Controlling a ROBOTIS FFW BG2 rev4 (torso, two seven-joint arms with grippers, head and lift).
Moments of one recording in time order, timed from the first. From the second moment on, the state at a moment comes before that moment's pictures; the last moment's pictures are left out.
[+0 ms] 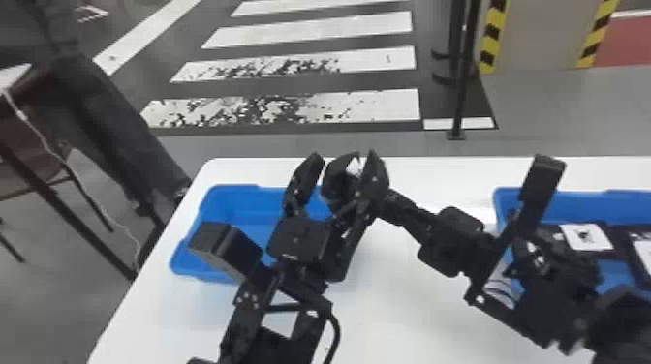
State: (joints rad) left arm 0.42 0.12 -0.25 -2.16 0.31 -0.12 0.00; right arm -0.04 -0.34 0.48 -1.88 -0.94 0.31 0.40
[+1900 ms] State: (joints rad) left arm 0.45 0.09 -0.14 -2.16 0.10 -0.10 0.14; right arm 0.01 -0.34 0.47 -1.85 -1.03 0.14 0.46
